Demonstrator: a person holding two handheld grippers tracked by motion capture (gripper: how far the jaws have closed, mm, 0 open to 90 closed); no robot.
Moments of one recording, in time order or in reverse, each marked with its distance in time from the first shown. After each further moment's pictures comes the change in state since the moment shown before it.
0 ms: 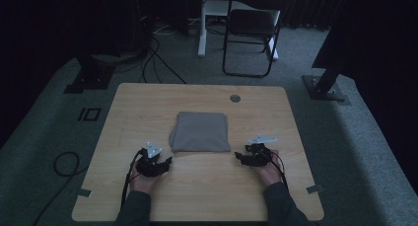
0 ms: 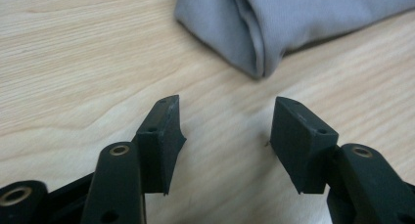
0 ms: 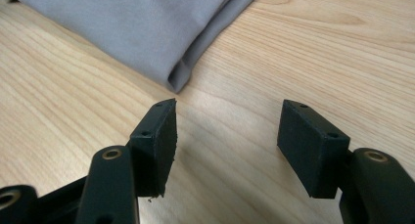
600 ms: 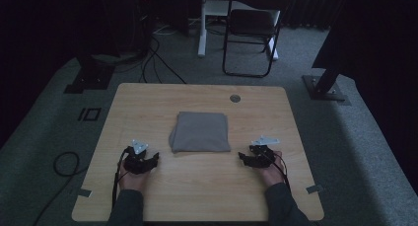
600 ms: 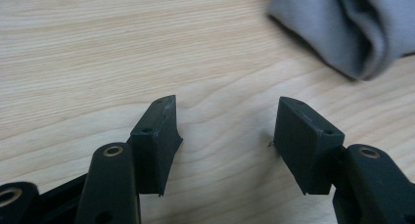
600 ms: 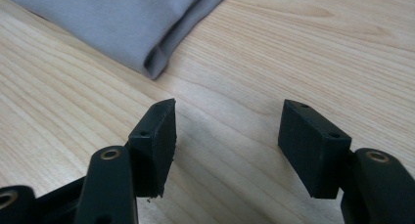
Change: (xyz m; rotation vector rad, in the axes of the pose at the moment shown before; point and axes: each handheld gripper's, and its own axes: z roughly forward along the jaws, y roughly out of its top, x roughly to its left) left arm 0.040 -0.005 -0.004 -0.006 0.109 -0.106; right arm -0.004 -0.007 -0.004 -0.004 -0.062 -0.007
